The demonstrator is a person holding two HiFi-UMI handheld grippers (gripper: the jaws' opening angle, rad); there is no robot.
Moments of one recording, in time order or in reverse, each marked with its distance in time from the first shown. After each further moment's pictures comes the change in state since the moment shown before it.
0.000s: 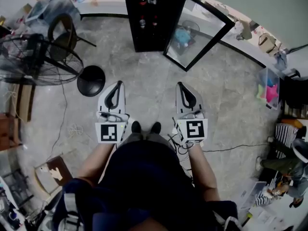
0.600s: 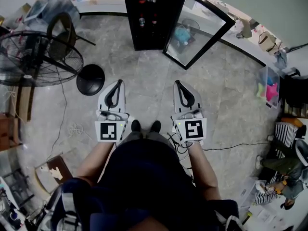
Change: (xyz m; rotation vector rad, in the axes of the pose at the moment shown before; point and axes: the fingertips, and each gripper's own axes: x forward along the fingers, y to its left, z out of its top) left arm 0.006 0.000 -0.007 -0.007 0.023 -0.017; right arm 0.006 0.007 0.007 -0.015 -0.040 0.028
